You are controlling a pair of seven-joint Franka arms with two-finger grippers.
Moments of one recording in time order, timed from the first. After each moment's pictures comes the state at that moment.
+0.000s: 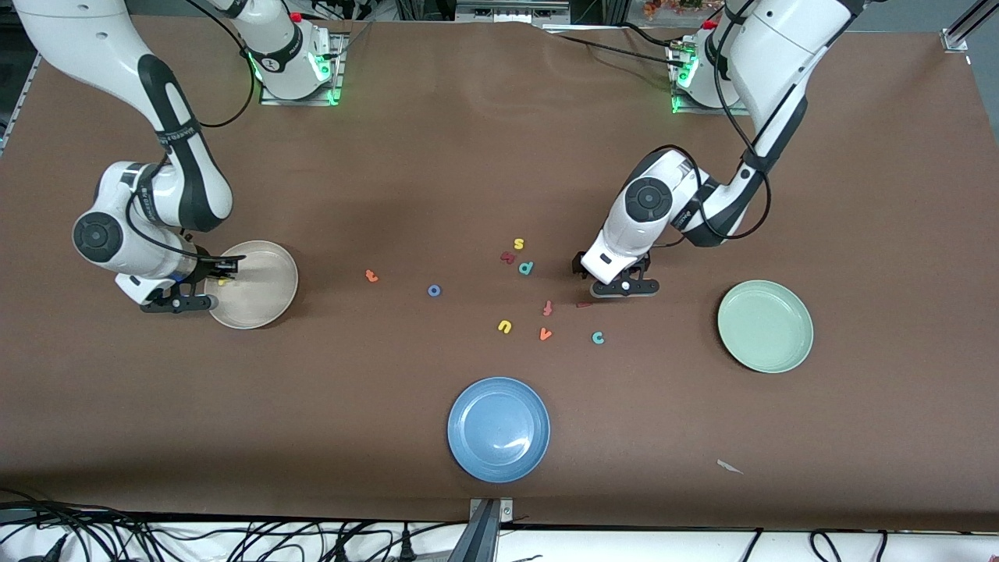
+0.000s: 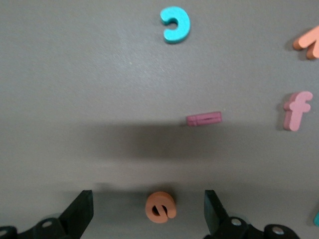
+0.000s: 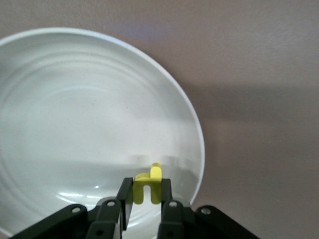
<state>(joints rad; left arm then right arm) -0.13 0.56 -0.39 -2.02 0.31 2.51 -0.78 0.07 0.45 -0.16 -2.08 -0.02 2.36 -0.14</state>
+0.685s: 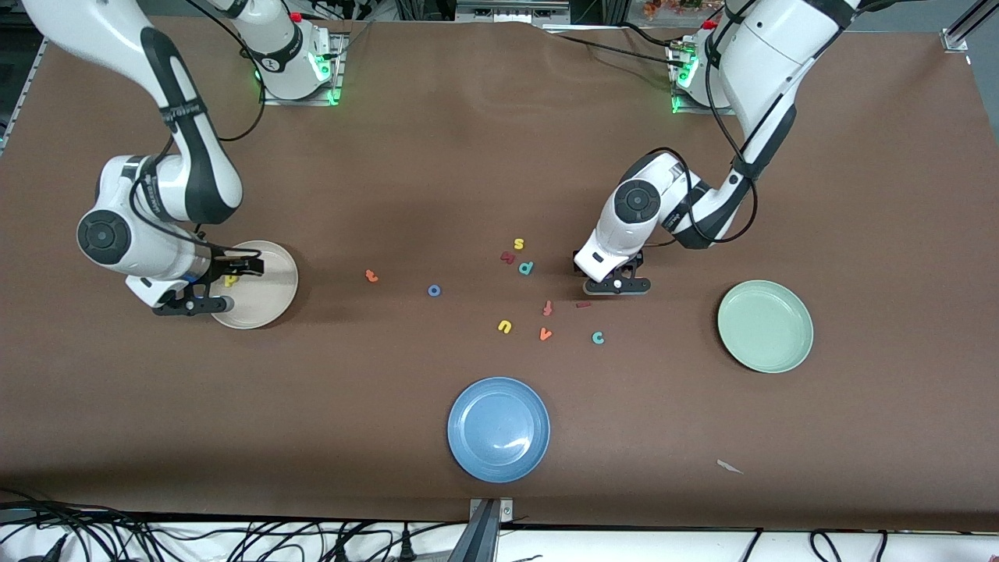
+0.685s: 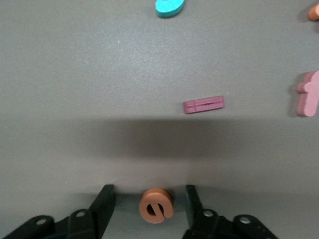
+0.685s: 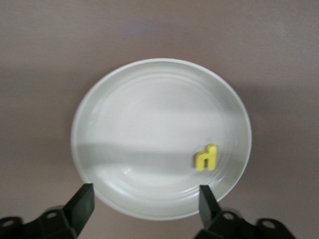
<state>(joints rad) -0.14 0.59 -0.39 -2.02 0.35 2.51 -0.81 0.08 0.35 -0.04 -1.98 -0.02 2.14 -0.01</state>
